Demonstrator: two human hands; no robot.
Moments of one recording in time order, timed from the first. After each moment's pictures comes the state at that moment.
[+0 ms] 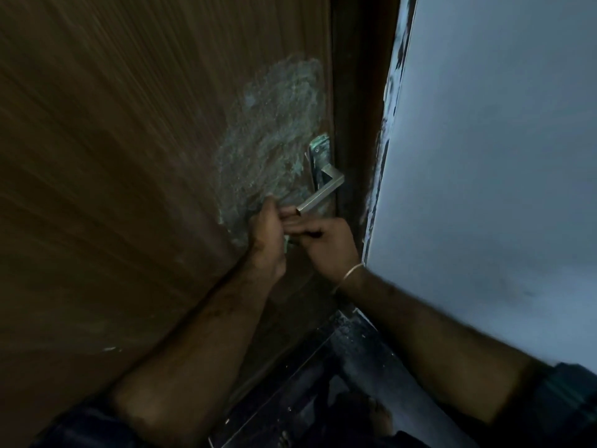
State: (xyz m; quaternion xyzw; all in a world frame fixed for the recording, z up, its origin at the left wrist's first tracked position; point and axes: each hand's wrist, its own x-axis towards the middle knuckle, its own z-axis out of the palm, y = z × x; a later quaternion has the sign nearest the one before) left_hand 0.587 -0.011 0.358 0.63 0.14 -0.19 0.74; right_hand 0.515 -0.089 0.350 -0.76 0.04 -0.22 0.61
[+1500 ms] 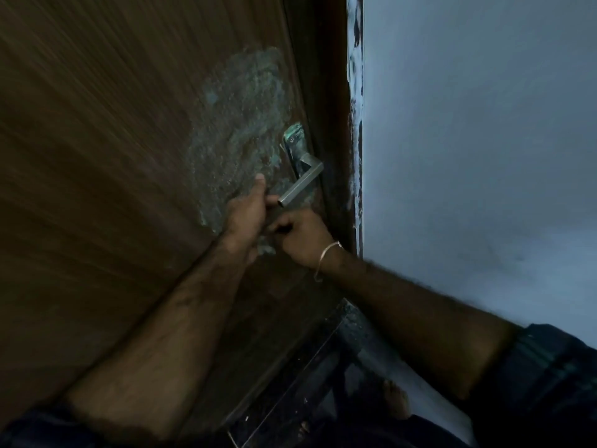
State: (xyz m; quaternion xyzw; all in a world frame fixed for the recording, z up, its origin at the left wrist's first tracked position) left_hand 0.593 -0.003 0.383 0.79 0.04 -0.16 0.59; right_hand 0.515 -0.083 0.356 -0.80 0.11 -0.12 0.57
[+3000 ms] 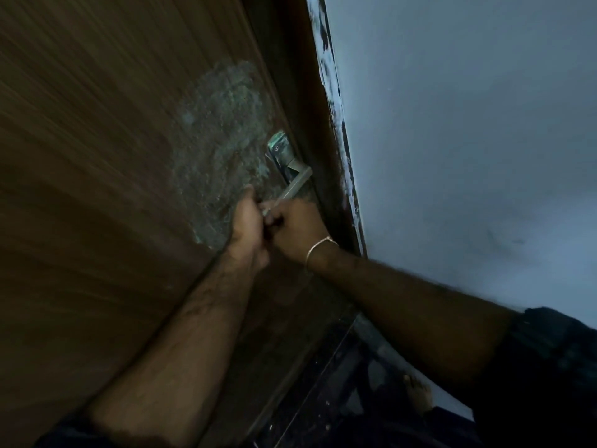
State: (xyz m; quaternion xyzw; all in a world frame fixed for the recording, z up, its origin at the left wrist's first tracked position) left_hand 0.586 -0.024 0.384 0.66 0.07 -0.27 0.70; right_hand 0.526 -0.091 0.368 -0.83 0.11 -0.20 0.51
